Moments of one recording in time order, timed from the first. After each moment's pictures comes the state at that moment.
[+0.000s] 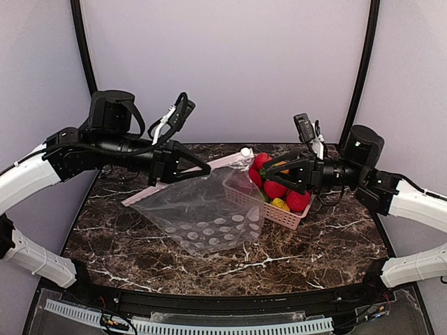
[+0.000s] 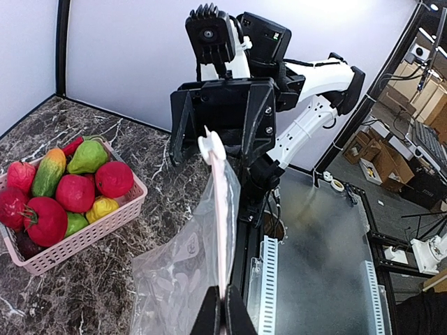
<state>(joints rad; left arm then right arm) -0.93 1.24 1.38 -0.50 0.56 -0.15 0.75 1.04 0.82 0.24 -0.78 0.48</state>
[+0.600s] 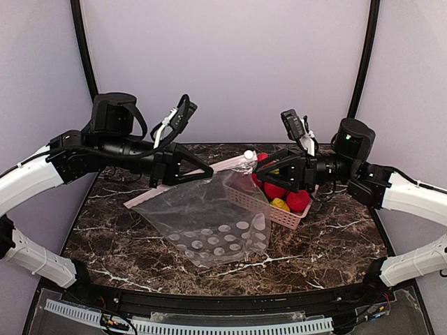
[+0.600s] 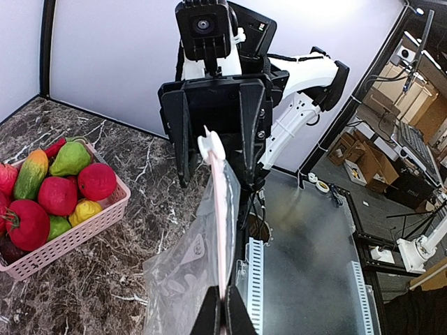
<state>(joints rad) -0.93 1.24 1.34 -0.44 0.62 -0.18 0.80 1.14 0.91 0.27 -0.88 0.48</state>
